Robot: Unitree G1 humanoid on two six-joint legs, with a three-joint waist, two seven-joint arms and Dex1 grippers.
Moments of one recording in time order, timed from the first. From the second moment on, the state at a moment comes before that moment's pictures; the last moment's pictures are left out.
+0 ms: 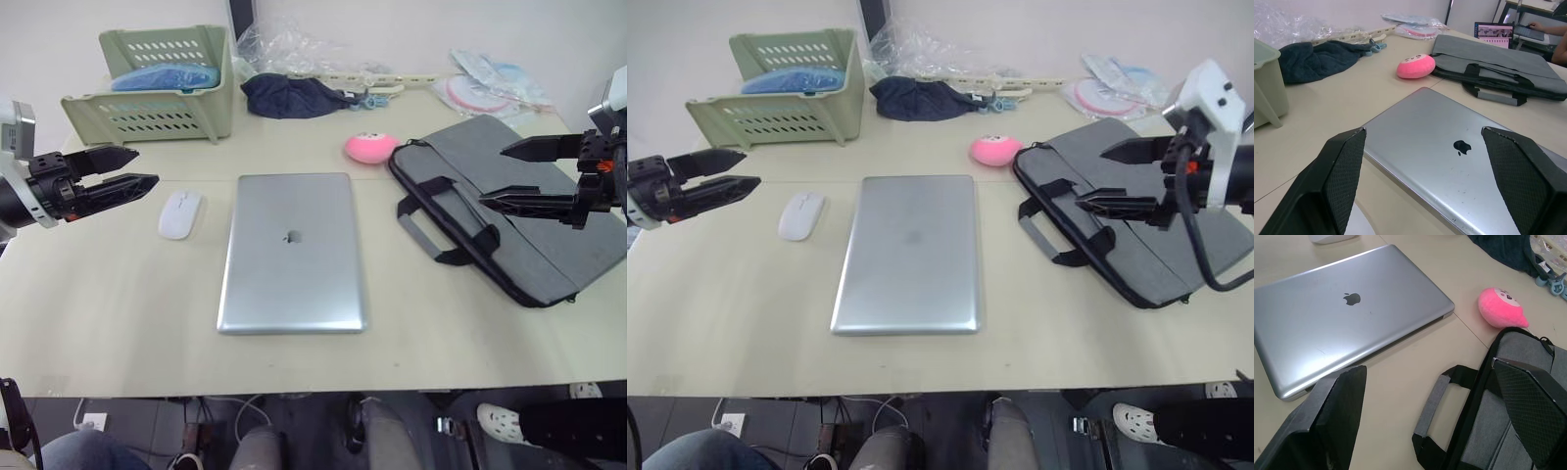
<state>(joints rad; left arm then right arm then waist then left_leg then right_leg) -0.63 1.06 0.31 0.28 -0.68 0.61 -1.11 -0.74 -1.23 -0.16 -0.14 0.61 0.90 1.17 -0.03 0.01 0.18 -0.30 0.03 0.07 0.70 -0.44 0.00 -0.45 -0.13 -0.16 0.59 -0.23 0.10</state>
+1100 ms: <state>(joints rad) -0.68 1.01 0.34 0.28 -0.72 0.80 -1.12 -0.69 -1.09 -0.25 -0.23 0.69 1.01 0.96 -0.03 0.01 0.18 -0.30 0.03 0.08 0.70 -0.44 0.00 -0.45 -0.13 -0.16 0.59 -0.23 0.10</state>
